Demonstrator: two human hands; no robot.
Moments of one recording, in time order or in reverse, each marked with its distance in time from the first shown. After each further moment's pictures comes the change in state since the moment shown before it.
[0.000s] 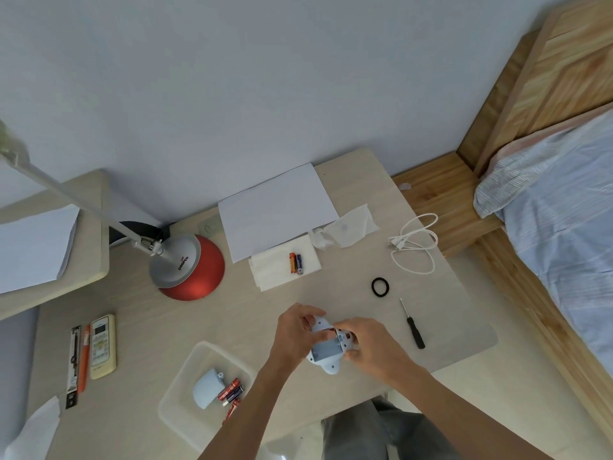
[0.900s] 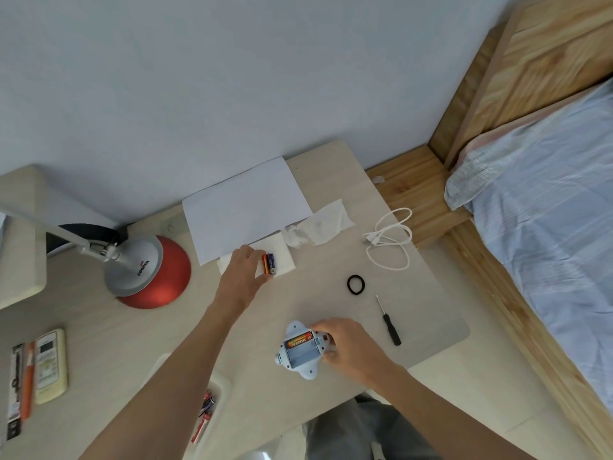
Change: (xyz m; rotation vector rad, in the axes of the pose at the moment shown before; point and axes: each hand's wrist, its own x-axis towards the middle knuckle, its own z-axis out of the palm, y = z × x) left_hand 0.119 -0.008 -0.067 0.593 0.049 0.282; right_hand -0.002 -0.002 -0.005 0.047 -0.016 0.007
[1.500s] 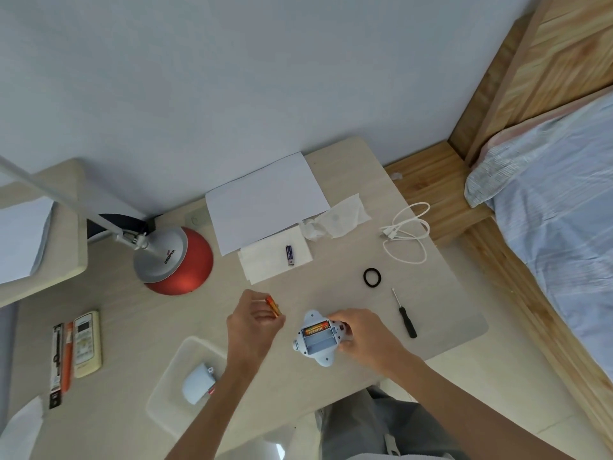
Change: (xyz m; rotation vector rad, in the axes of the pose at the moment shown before) left_hand -0.138 0.061 -0.023 -0.694 0.226 -0.468; right_hand 0.000 0.005 0.002 0.007 0.009 0.000
